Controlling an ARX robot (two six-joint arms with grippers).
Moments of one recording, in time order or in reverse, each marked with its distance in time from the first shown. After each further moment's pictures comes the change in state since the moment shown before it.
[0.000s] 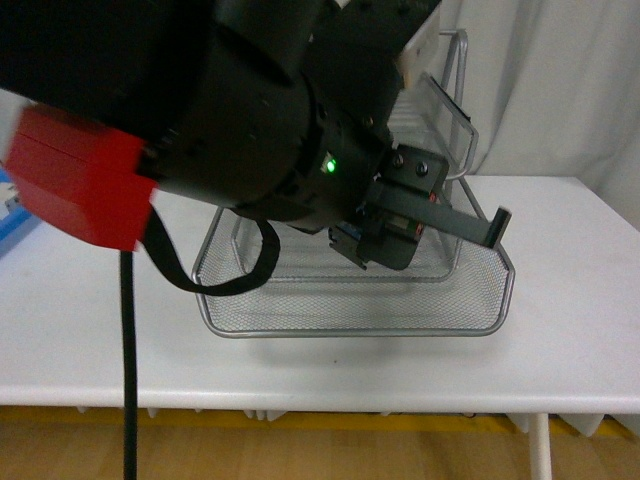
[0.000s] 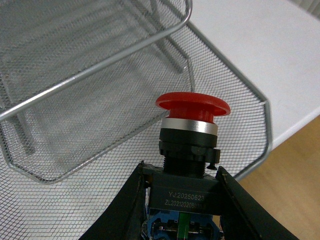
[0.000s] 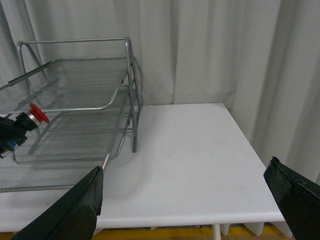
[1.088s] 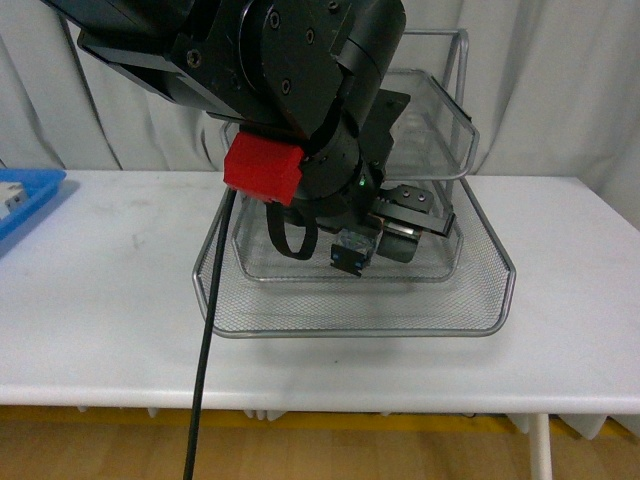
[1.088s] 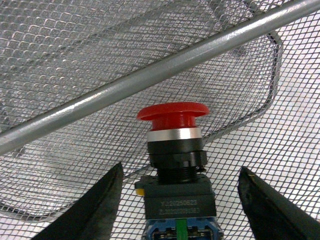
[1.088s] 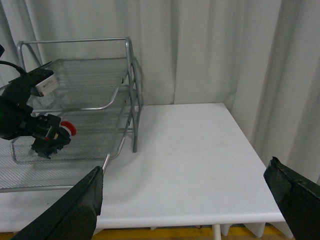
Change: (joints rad) left arm 0.071 0.418 0.463 -0.244 -0.027 -0.053; right arm 0.000 0.000 0.000 0.000 0.000 0.000
